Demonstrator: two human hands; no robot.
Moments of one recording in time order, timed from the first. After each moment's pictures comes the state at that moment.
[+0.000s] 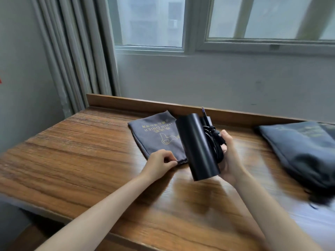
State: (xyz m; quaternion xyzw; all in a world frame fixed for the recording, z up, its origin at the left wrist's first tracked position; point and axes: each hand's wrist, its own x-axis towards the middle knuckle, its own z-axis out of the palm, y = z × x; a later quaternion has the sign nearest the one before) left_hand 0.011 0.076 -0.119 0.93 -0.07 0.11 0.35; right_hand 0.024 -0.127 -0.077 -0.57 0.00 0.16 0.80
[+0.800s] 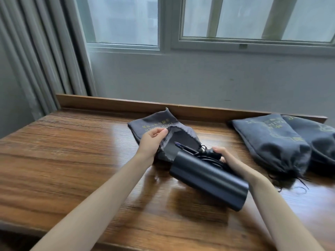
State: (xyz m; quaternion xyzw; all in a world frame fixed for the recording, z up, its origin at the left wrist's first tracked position) left_hand 0.042 0.014 -0.083 0.63 0.04 0.08 0.77; right_hand 0.010 -0.213 -0.079 -0.72 0.07 0.25 0.64
